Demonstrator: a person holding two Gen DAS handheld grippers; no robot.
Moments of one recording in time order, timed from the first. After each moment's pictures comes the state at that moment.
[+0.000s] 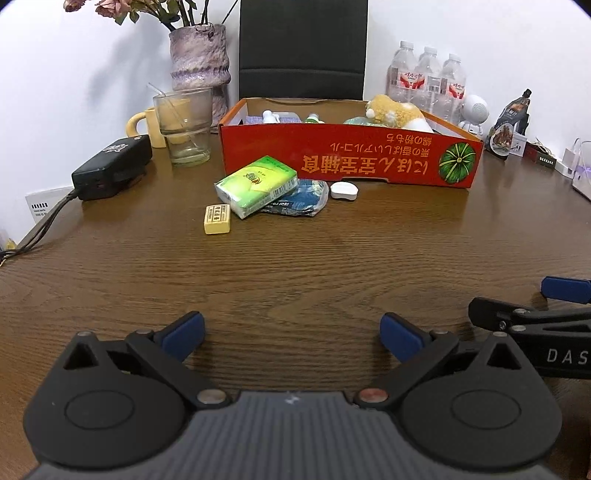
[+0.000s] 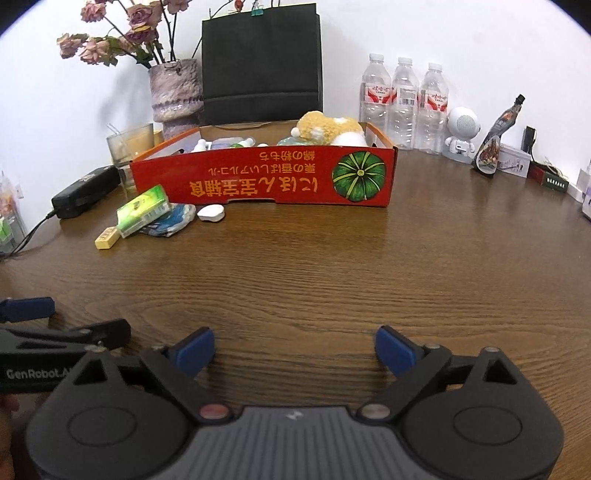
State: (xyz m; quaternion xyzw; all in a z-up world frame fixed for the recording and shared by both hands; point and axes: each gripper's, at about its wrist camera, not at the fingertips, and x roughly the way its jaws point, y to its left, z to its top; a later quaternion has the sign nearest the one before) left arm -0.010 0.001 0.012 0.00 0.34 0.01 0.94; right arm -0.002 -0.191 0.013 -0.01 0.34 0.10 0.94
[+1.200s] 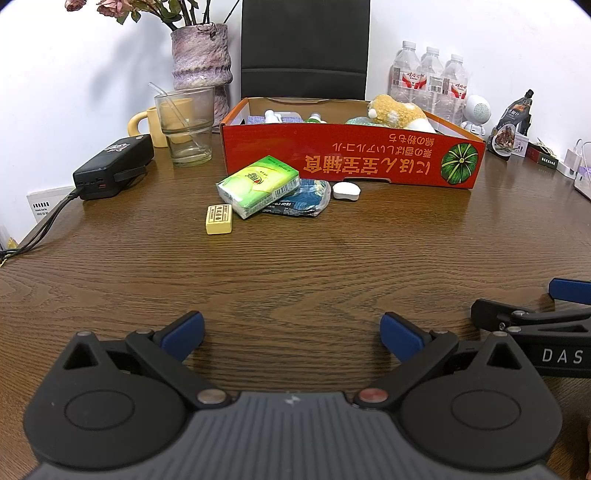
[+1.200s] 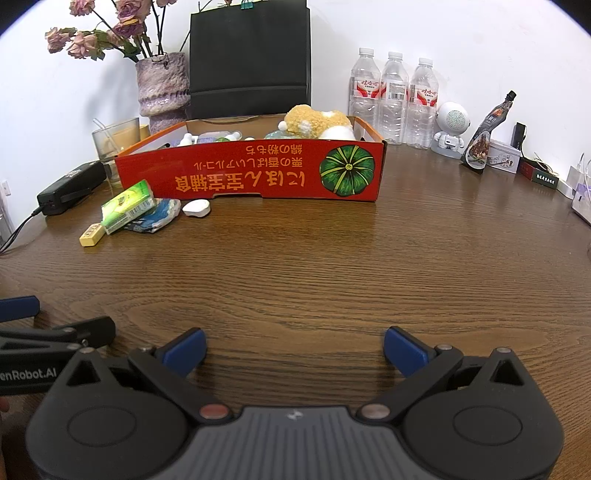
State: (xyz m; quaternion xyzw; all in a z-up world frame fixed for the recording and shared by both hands) left arm -0.009 0.000 0.012 0.00 0.35 0.02 0.94; right arm 0.001 -0.190 0.011 -0.02 0.34 0.08 0.94
